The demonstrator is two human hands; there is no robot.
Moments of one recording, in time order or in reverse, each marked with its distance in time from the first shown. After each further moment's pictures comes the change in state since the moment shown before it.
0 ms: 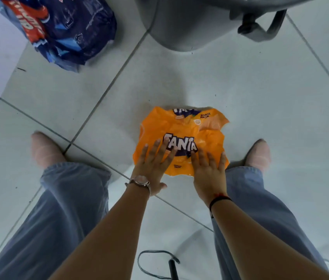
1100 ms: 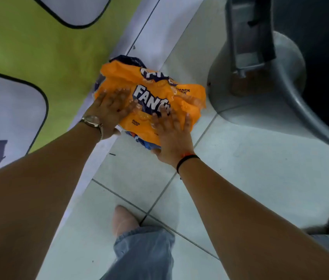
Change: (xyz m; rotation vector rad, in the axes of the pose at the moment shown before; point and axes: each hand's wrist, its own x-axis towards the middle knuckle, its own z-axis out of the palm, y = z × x) left_hand 0.049 -0.369 -0.218 0.491 0.114 -0.060; right_hand 0.197 -0.218 -0.222 0.200 0.335 -0.216
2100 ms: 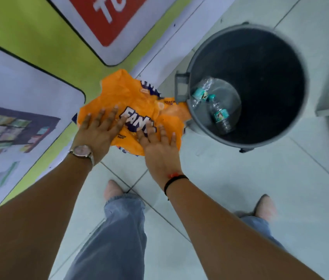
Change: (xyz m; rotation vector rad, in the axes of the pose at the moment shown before) left_hand -0.178 0.084 -0.150 -0.264 0.280 -0.280; right_hand -0.169 -0.039 -0.159 0.090 0.069 -0.128
